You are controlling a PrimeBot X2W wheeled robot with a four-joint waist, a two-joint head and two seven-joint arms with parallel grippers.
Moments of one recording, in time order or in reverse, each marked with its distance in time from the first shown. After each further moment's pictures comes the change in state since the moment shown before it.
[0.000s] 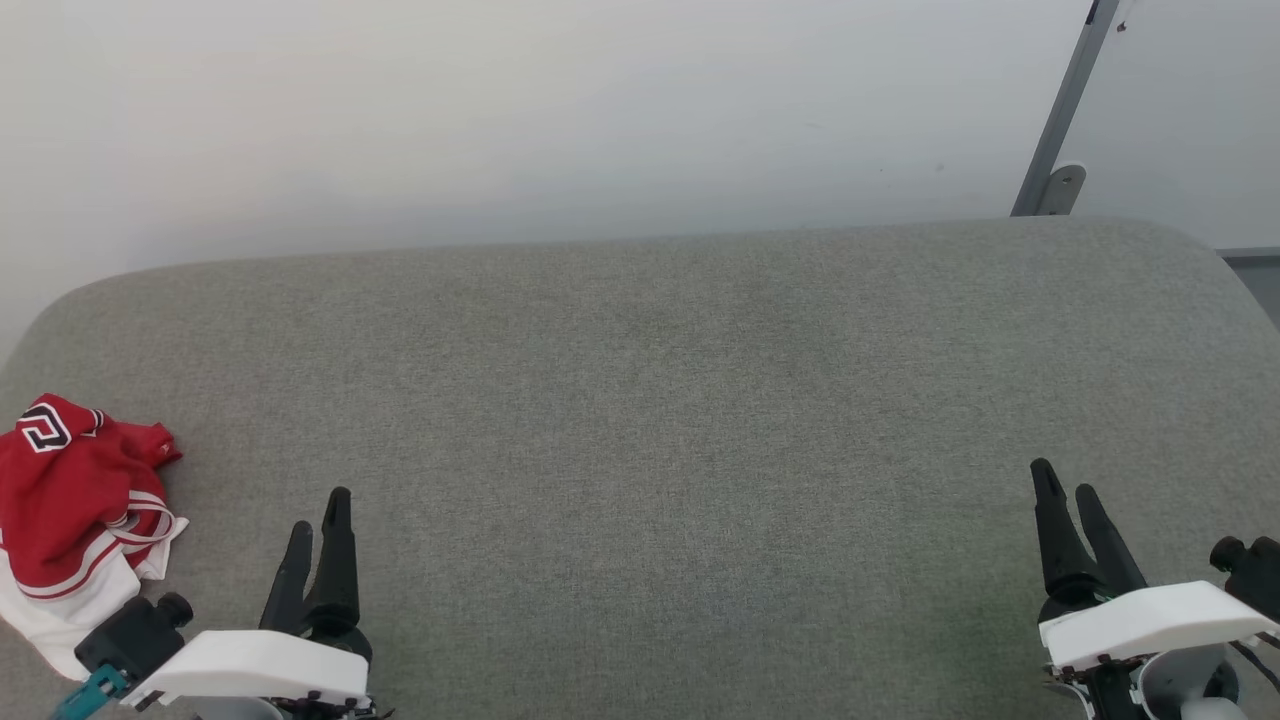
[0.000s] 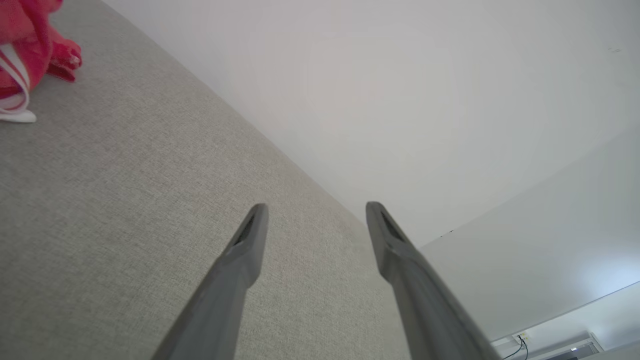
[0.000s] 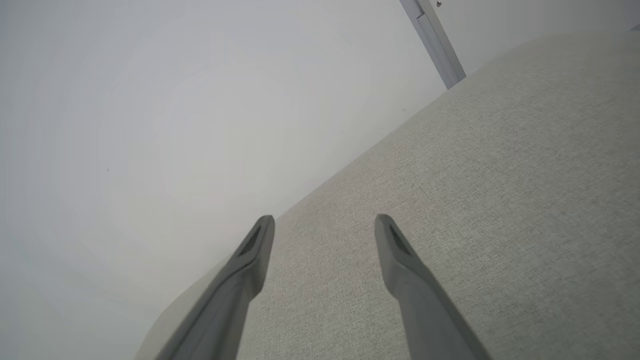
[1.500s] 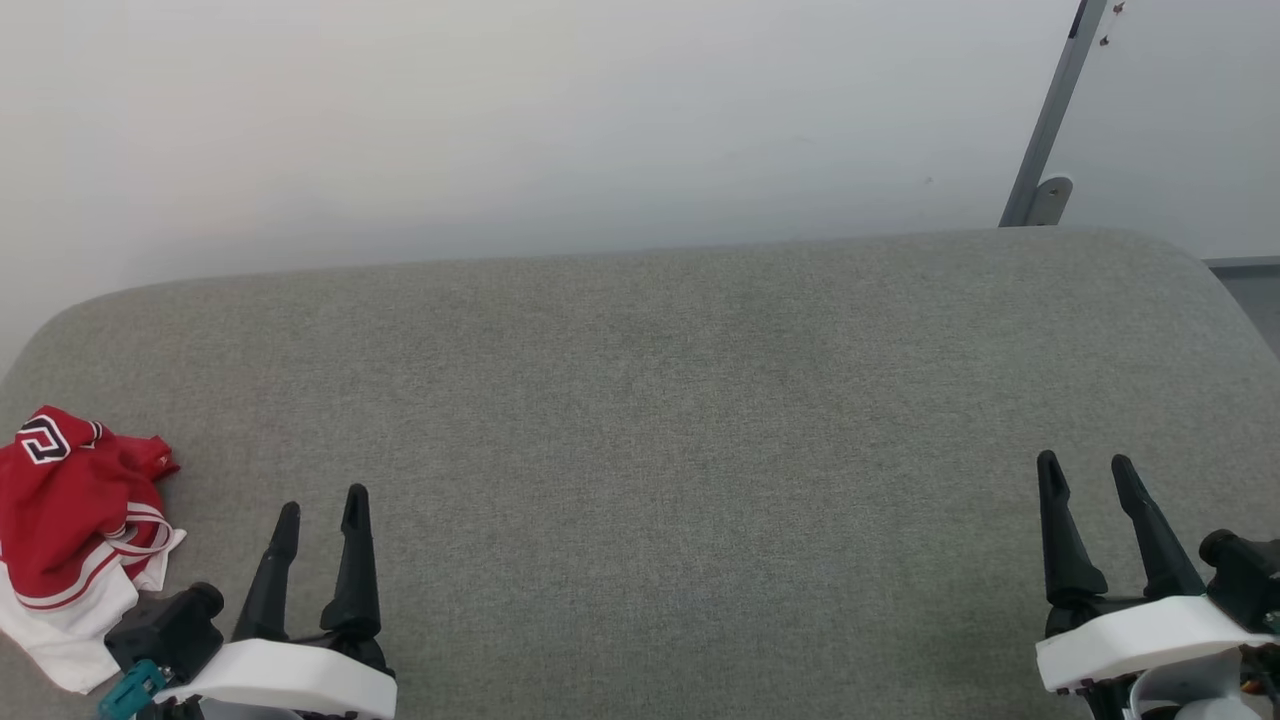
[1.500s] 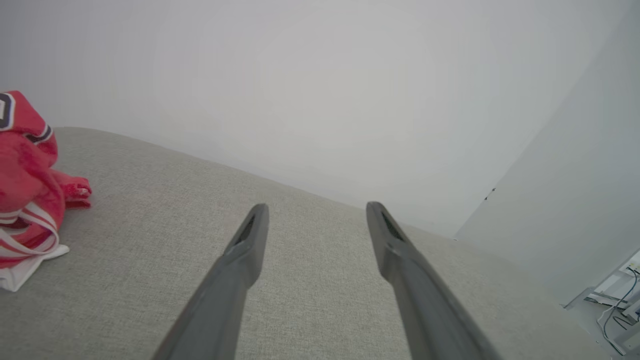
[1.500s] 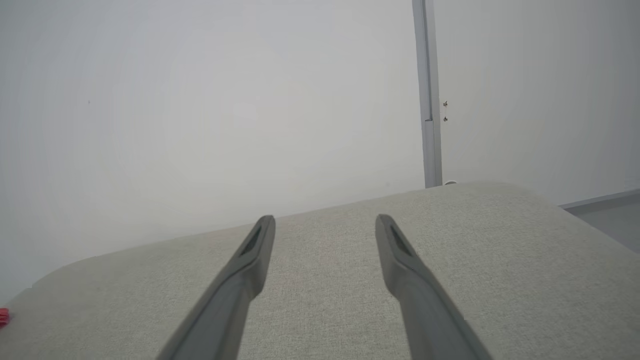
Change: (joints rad) left arm 0.022 0.007 -0.021 -0.036 0.407 -0.020 -0.118; right arm 0.036 -0.024 -0.001 -0.085 -0.446 0.000 -0.122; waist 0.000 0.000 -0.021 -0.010
